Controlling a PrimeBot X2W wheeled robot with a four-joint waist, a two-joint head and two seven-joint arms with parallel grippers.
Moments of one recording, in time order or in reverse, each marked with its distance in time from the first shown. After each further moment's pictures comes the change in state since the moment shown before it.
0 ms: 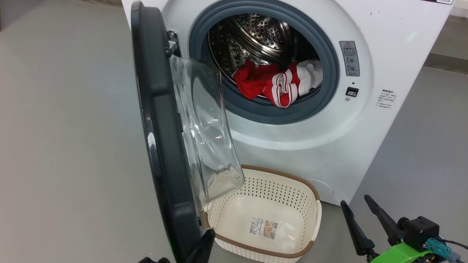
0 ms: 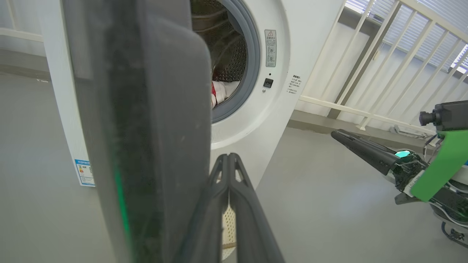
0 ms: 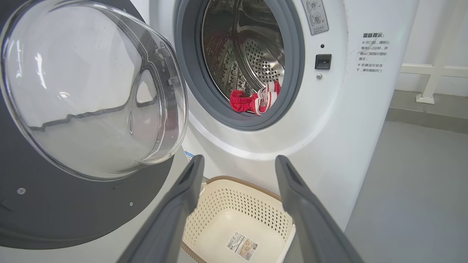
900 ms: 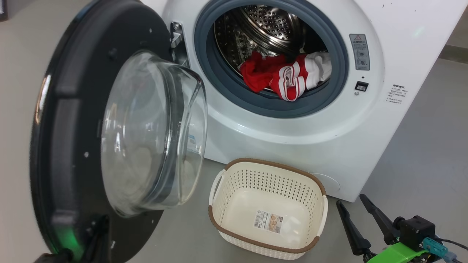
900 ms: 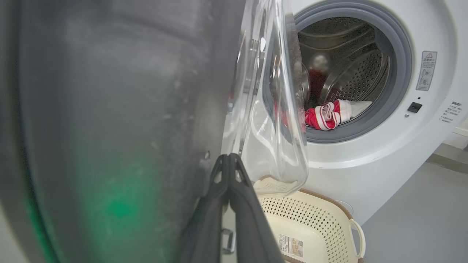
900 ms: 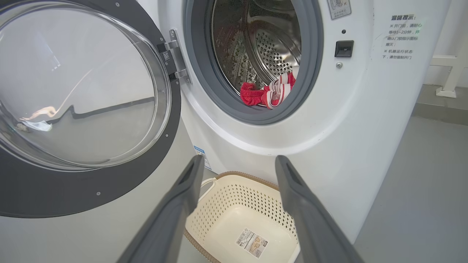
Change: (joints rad) left arm 0.009 0.097 0.285 0.034 -0.061 0.154 -0.031; right arm -0.002 0.002 0.020 -0.009 0.000 0.000 0.000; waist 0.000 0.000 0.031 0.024
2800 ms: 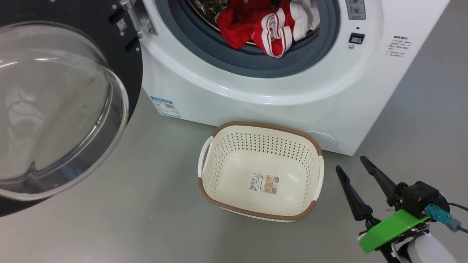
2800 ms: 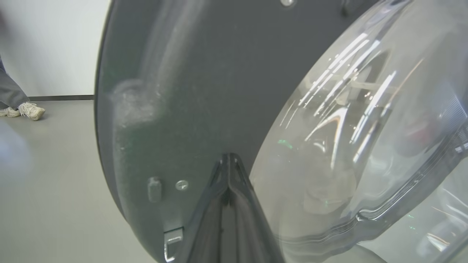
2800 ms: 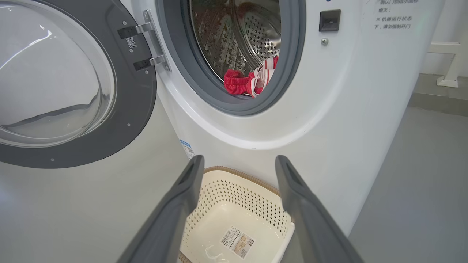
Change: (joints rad) left arm -0.634 0.199 0.494 0.889 0.067 -0.117 -0.146; right arm -0.149 -0.070 0.046 -0.016 -0.018 0.000 0.000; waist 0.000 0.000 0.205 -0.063
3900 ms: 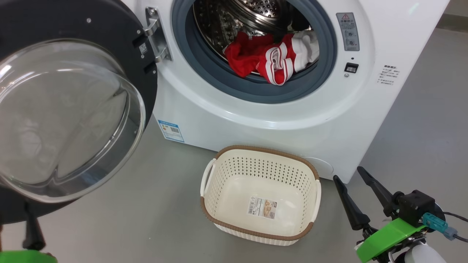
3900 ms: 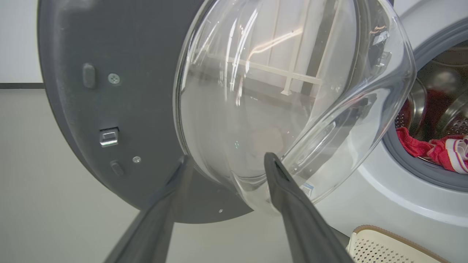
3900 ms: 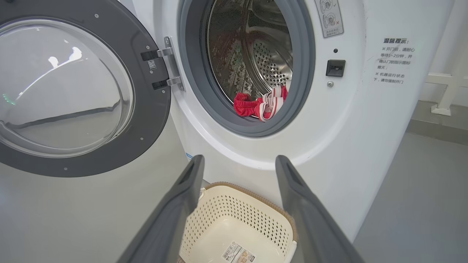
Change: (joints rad) left arm 0.287 -0.198 -0.033 -0.293 0.049 -0.061 0.000; right arm 0.033 0.019 0.000 0.009 0.004 0.000 0.000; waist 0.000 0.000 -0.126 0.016
